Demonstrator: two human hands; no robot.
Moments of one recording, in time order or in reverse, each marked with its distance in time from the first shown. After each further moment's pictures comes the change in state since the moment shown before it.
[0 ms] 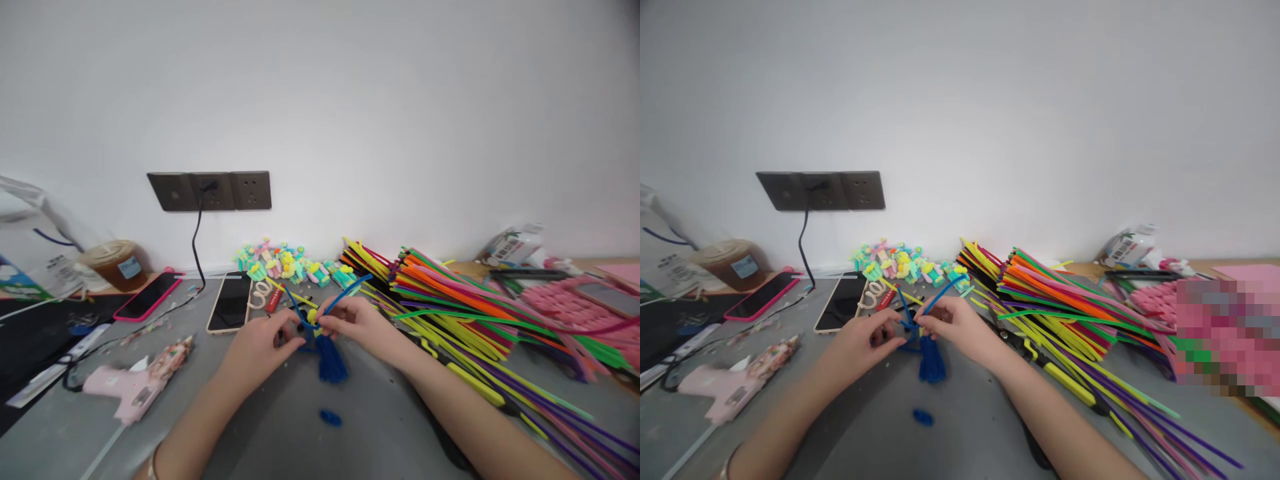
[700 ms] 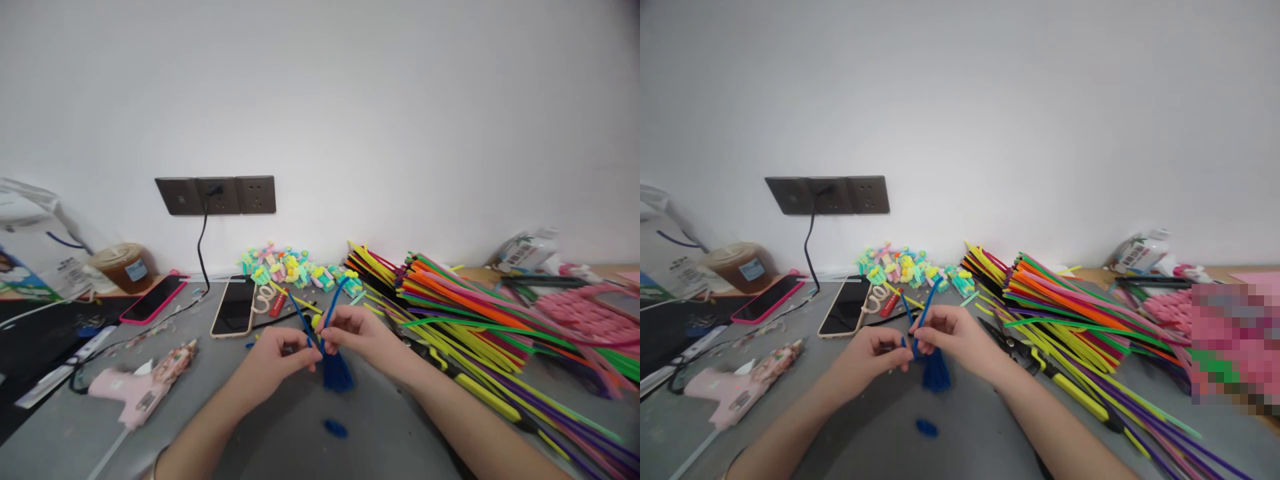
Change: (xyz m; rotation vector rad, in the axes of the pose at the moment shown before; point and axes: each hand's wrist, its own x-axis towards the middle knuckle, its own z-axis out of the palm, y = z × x) left_hand -0.001 0.016 0.005 -0.612 -0.177 -0.201; right_hand -0.002 -0.001 0.006 0.129 -0.100 -0.053
